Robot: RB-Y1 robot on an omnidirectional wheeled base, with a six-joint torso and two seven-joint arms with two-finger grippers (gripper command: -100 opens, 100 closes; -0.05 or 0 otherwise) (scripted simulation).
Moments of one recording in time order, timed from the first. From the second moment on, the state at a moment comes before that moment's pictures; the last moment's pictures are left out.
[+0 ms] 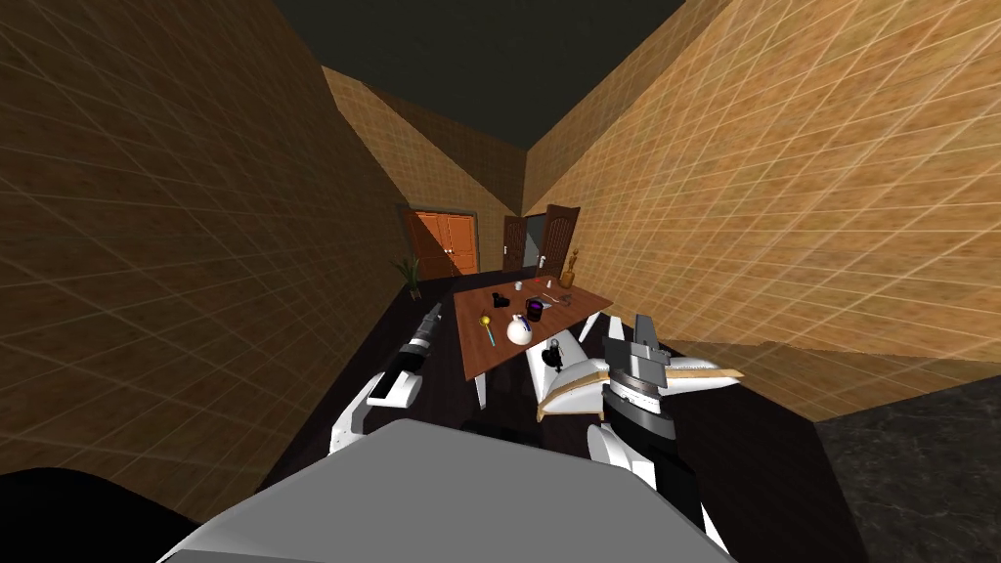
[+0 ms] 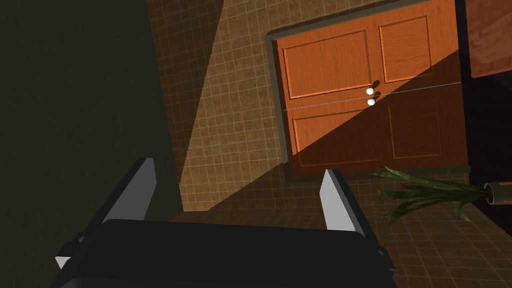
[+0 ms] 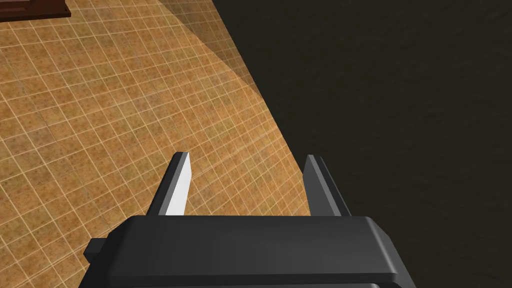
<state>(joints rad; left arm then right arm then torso) 0.33 0.22 0.09 -1.92 0.06 -0.19 -0.18 0.55 0.03 0.03 -2.25 -0.09 -0.65 0.13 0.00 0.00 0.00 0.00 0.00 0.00</state>
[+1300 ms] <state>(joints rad) 0.14 0.35 0.15 -1.57 0.16 -0.03 -0.24 0.55 0.03 0.03 -2.25 -0.09 -0.65 0.13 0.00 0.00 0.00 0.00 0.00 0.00</state>
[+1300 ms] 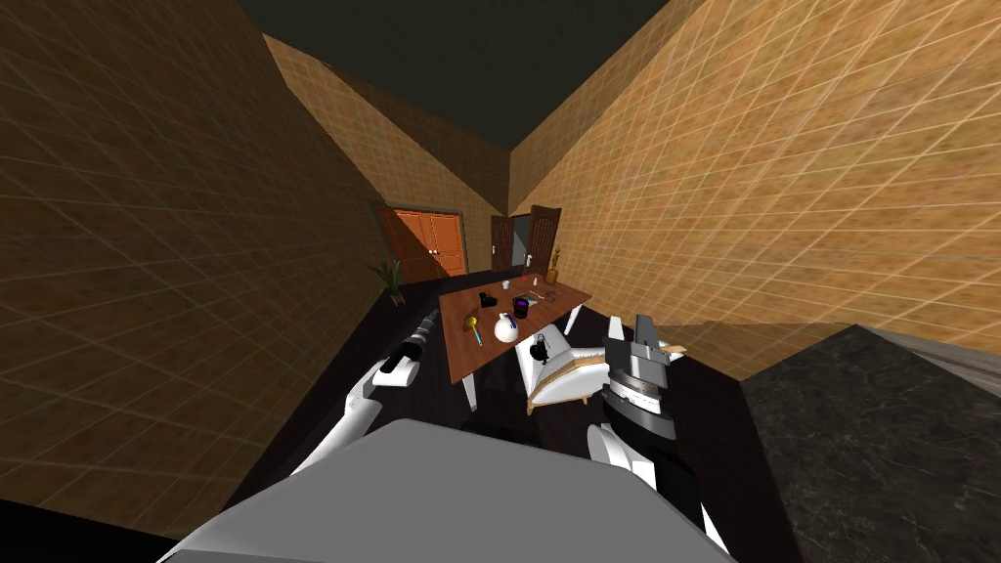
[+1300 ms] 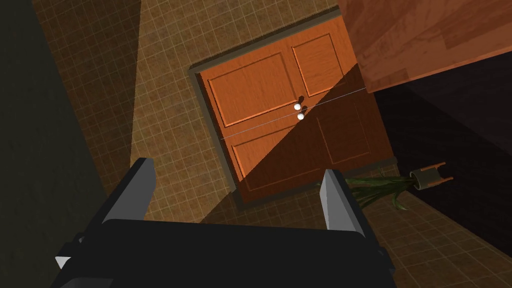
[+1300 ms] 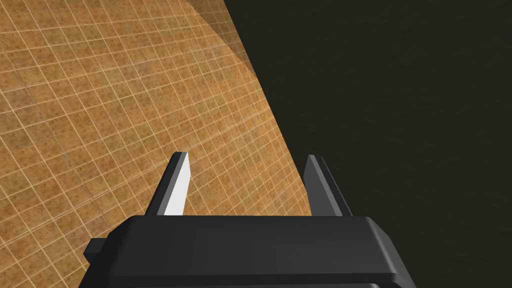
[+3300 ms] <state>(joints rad) -0.15 0.49 0.21 -1.05 0.30 0.24 -0.27 0.55 0.03 0.03 -2.25 -0.09 -0.65 0.13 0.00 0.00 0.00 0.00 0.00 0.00</state>
